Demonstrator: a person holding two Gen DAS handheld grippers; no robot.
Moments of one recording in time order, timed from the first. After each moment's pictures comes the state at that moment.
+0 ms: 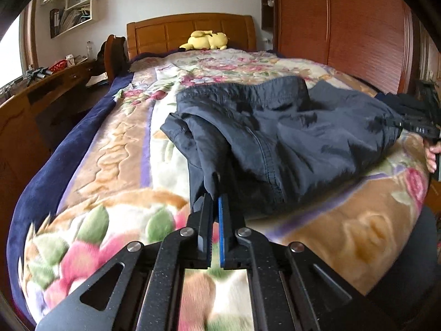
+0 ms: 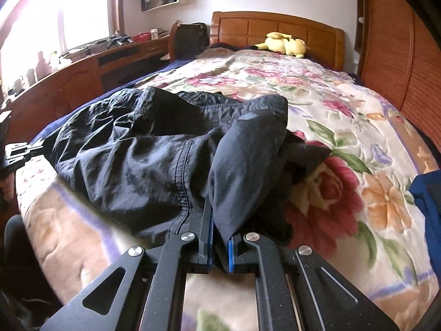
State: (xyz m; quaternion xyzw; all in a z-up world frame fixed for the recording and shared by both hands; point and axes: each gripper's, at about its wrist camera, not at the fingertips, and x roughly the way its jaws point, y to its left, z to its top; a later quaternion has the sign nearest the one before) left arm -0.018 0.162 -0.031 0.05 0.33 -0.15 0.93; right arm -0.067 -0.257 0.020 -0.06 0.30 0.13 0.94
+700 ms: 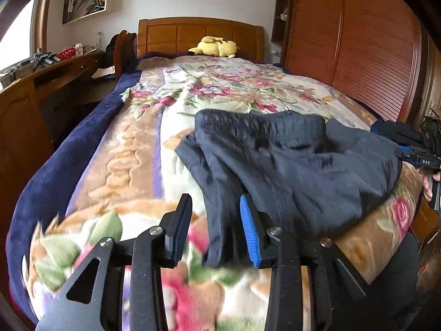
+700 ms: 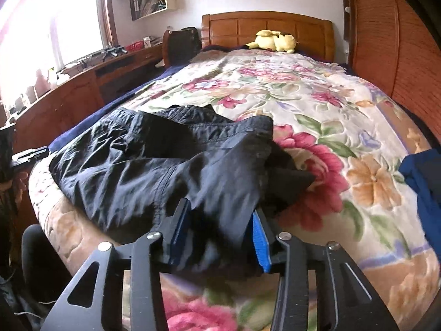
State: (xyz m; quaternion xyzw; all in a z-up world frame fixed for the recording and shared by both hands) left arm 0.006 0.188 -0.004 0.00 0.33 -0.15 0.93; right arm -0.077 -0.286 0.045 -0.02 0.30 0.11 0.95
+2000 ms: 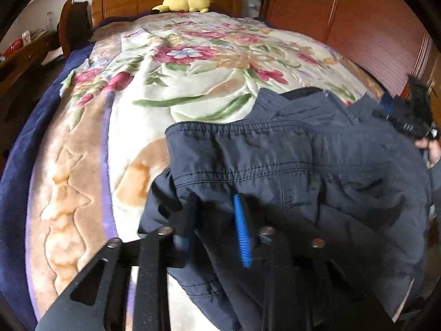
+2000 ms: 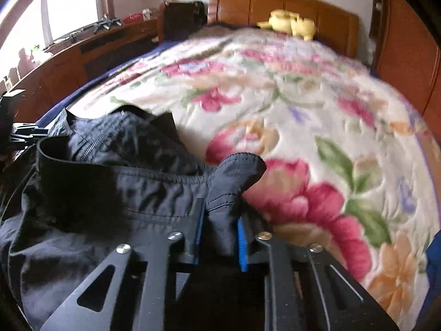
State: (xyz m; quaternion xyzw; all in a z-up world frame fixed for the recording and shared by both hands) left arm 0.206 0.145 -0.051 0.05 0.43 -0.22 0.87; right arm 0.142 -0.268 0.023 -0.08 0.33 0.13 0.93
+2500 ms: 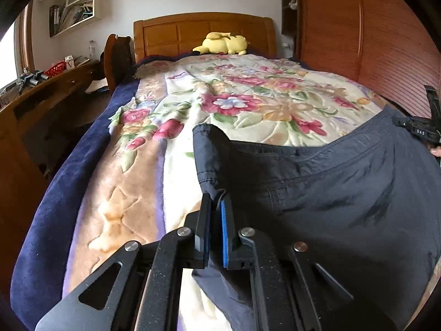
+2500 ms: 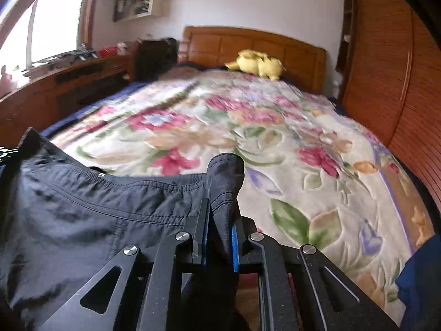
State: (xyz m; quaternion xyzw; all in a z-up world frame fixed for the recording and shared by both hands) left arm 0.219 0.164 -0.020 0.05 0.33 -0.12 0.93; right arm 0.186 -0.278 0.038 -0.08 0.27 0.04 0.96
